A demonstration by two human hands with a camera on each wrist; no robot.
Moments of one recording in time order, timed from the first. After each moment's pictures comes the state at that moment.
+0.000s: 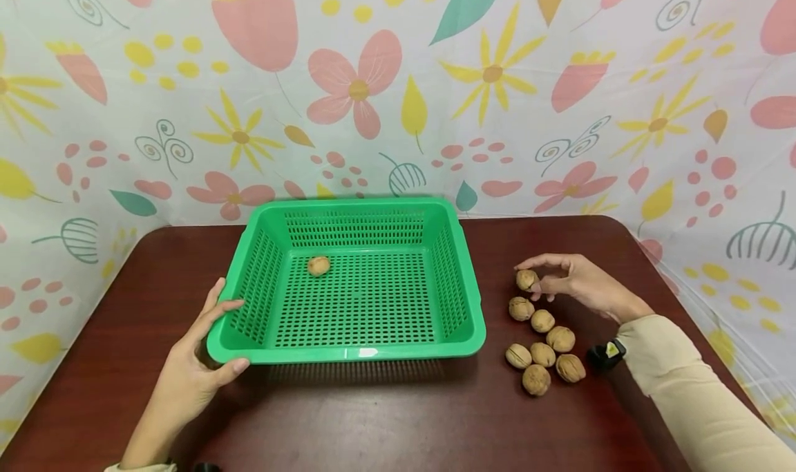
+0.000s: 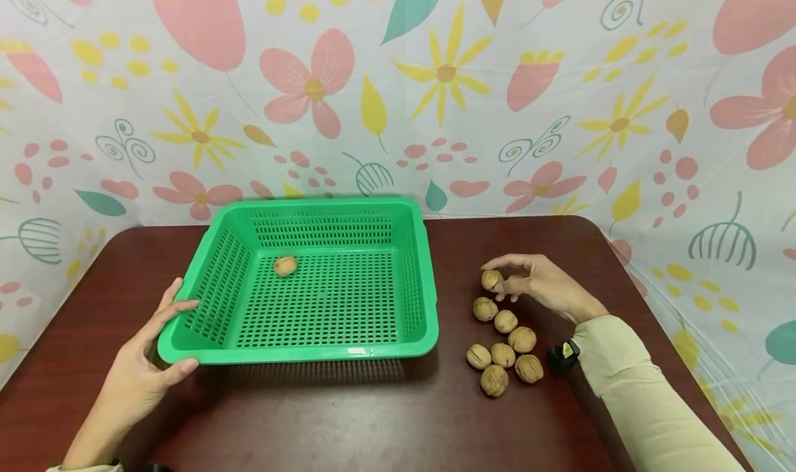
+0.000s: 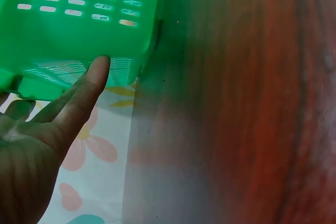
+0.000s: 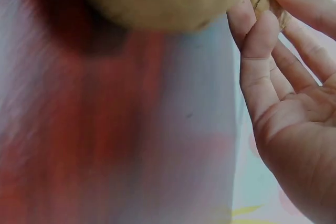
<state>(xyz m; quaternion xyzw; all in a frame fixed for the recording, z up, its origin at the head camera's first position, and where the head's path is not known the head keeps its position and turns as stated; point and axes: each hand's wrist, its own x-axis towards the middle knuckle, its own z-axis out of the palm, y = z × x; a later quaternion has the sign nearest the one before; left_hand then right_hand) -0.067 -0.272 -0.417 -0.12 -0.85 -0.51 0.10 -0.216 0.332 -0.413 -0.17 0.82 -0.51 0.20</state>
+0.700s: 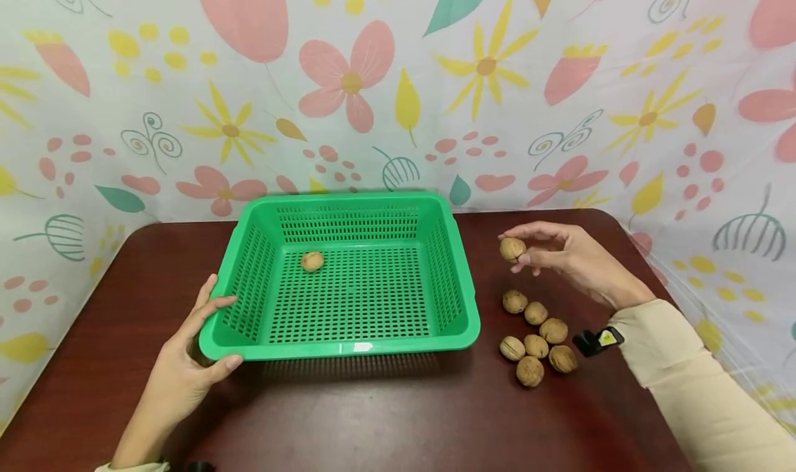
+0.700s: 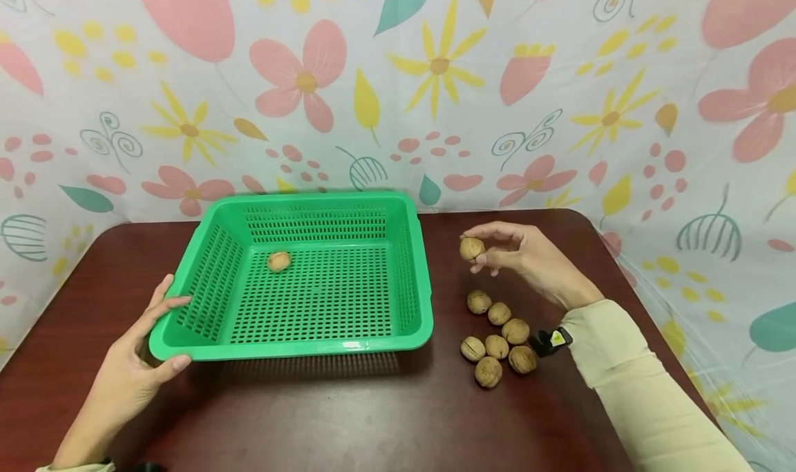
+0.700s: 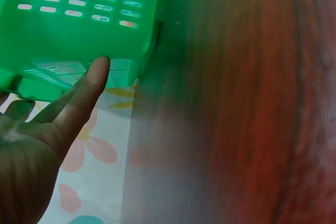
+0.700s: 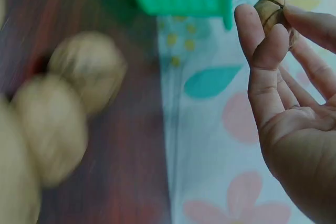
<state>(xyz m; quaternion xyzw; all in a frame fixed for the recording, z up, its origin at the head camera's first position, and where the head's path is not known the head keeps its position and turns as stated) -0.065 -0.272 -0.415 -0.11 -0.84 -0.52 0.08 -0.201 0.291 -0.354 -0.18 0.78 -0.58 0.16</state>
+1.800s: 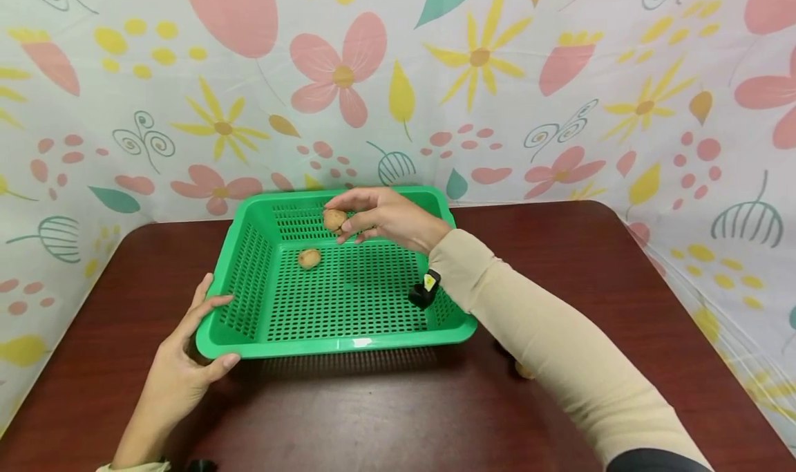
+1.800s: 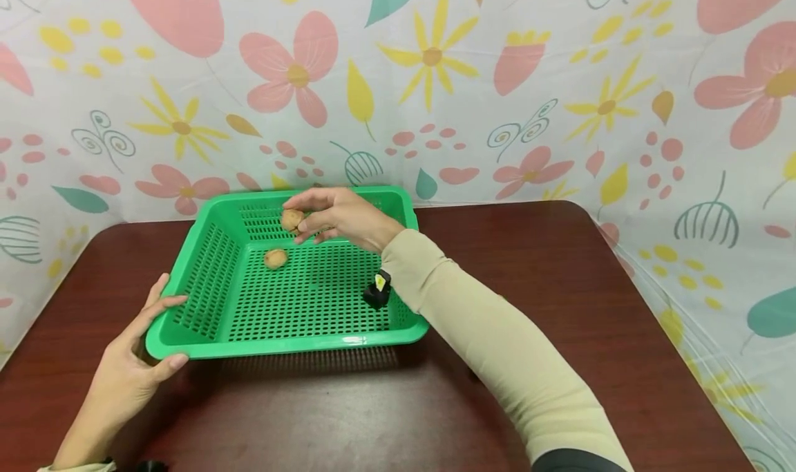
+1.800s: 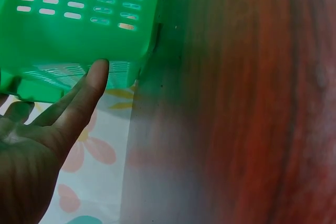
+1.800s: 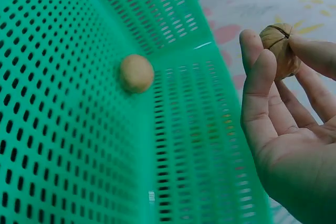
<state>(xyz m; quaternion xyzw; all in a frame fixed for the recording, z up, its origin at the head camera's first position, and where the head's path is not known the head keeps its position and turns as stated) -0.065 -0.271 -0.412 -0.09 -0.86 -0.50 0.09 -0.263 0.057 -0.331 -0.22 0.65 -0.66 0.32</state>
